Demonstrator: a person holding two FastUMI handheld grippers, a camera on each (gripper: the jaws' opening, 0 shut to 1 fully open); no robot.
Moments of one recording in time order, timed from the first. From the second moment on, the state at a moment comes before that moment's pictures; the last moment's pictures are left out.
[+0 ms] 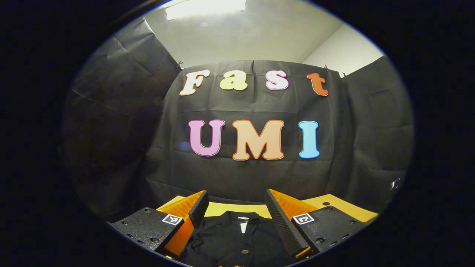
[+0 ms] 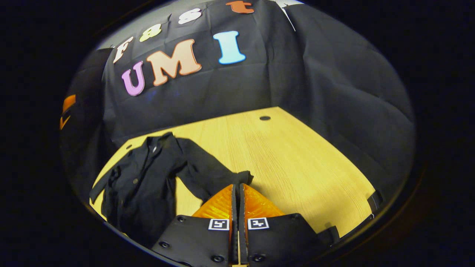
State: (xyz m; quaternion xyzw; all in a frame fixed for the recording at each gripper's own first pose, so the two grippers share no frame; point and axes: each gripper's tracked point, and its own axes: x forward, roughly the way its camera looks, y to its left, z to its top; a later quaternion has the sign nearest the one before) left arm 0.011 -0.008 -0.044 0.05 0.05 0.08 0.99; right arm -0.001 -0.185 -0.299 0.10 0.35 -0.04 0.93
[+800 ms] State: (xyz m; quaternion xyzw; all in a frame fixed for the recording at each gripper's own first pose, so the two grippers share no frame) left arm -0.039 0.154 -0.029 0.06 0.04 0.16 0.98; right arm 0.086 -0.022 -0.219 0.05 0.26 0.05 0.96
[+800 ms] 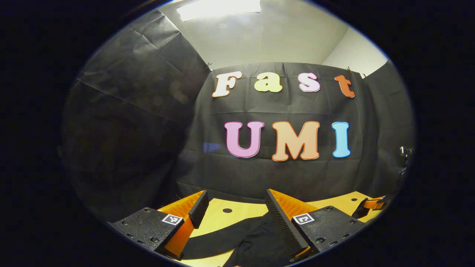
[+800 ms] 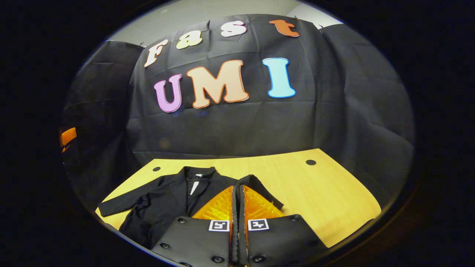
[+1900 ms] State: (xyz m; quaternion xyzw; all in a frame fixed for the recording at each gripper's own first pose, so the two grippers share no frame) left arm -0.101 0.329 -0.063 0.09 0.10 0.20 0.97; right arm 0.110 0.241 -0.270 0.01 0.30 0.15 0.94
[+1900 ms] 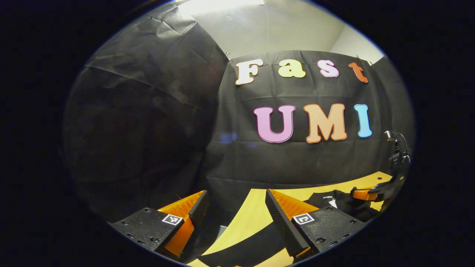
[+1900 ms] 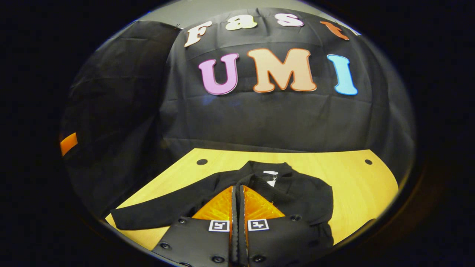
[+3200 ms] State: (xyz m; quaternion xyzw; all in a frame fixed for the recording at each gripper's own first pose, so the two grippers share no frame) left arm -0.199 0.362 -0.328 -0.06 0.43 0.26 0.86; right arm 0.099 0.208 -0.269 -0.01 0.32 0.11 0.94
